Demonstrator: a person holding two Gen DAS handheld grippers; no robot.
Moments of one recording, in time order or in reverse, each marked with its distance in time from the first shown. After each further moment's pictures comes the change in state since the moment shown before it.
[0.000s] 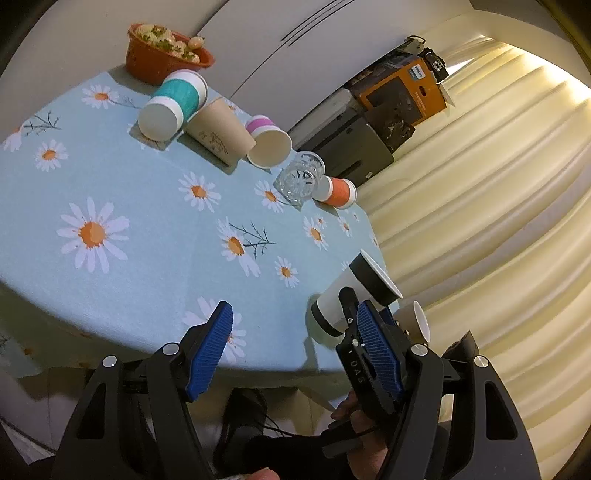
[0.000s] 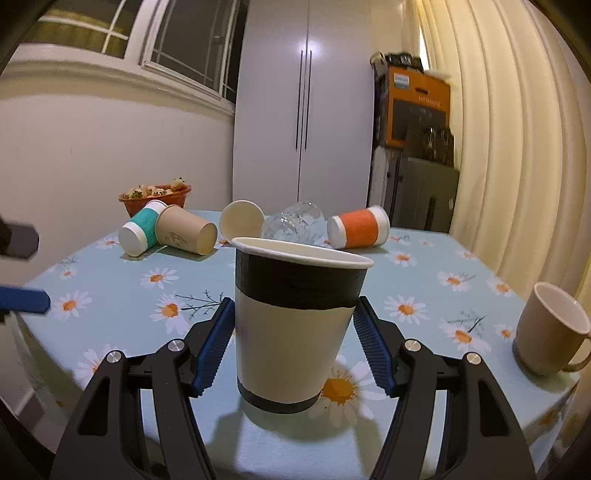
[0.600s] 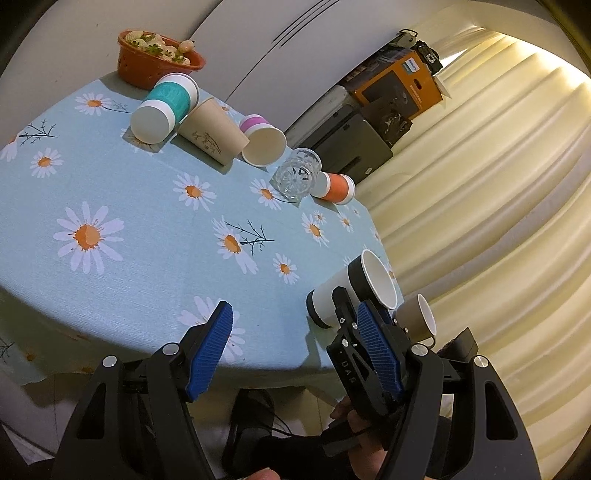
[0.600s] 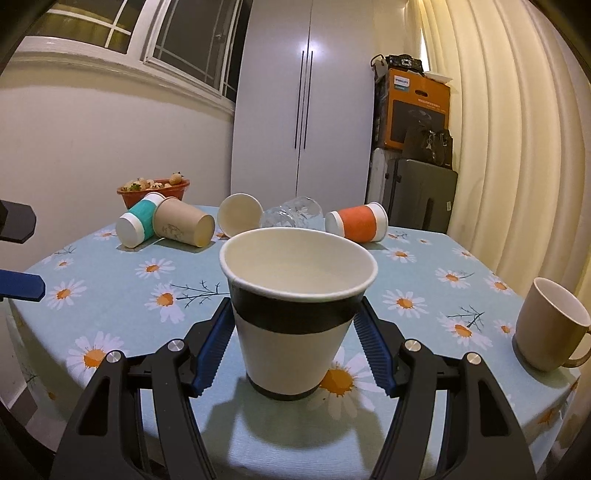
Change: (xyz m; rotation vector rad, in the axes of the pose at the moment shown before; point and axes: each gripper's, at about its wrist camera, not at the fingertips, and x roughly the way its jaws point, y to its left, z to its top) left arm 0.005 -0.006 -0.004 0.042 0.004 0.018; right arm 0.003 0.000 -0.009 0.005 0.013 -0.002
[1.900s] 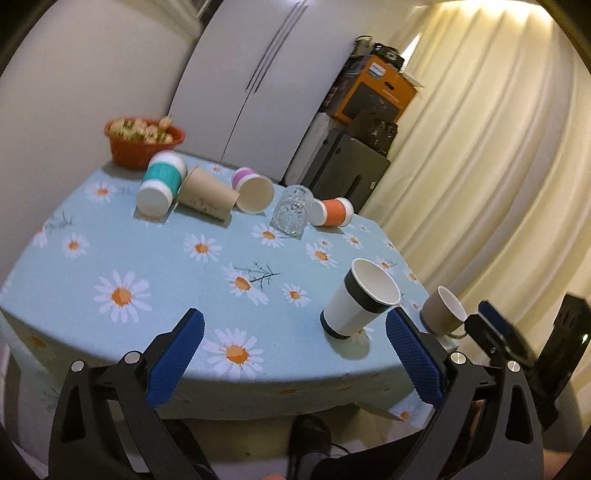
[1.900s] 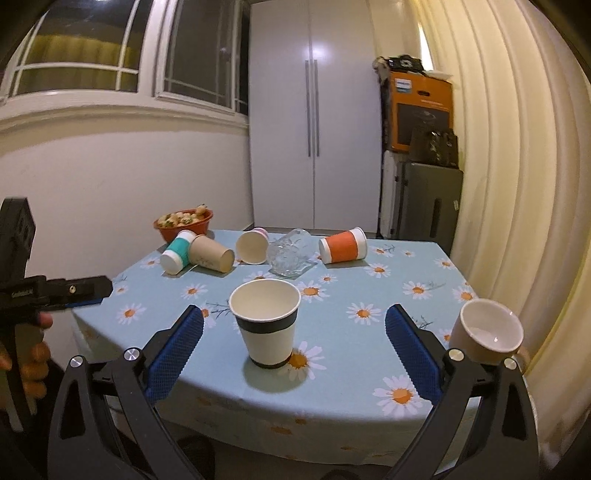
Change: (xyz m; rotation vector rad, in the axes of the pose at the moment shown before) left arm -0.035 -0.046 -0.021 0.281 -0.161 0.146; right arm -0.126 -0.061 0.053 0.032 0.011 0.129
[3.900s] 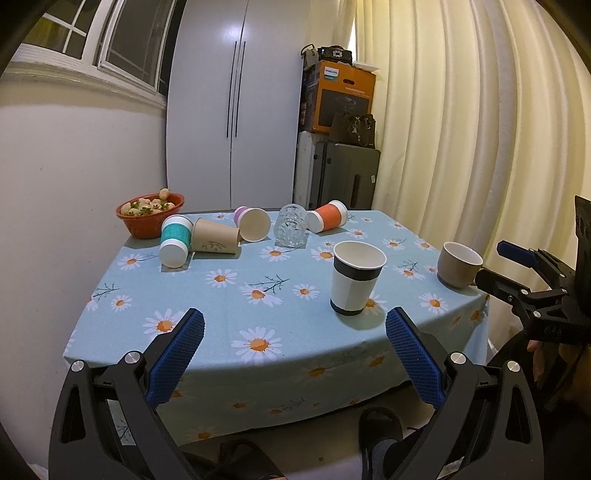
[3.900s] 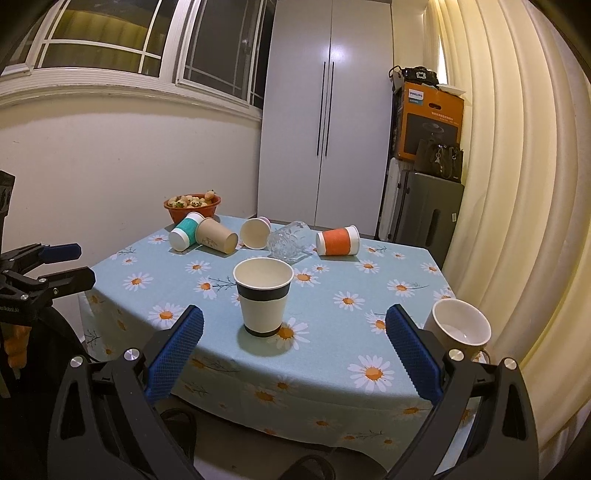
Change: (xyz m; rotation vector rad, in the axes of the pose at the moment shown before) left arm -0.047 -0.054 -0.039 0.324 -0.094 0.143; right arm -0.042 0.000 -0.016 -0.083 0.019 -0.008
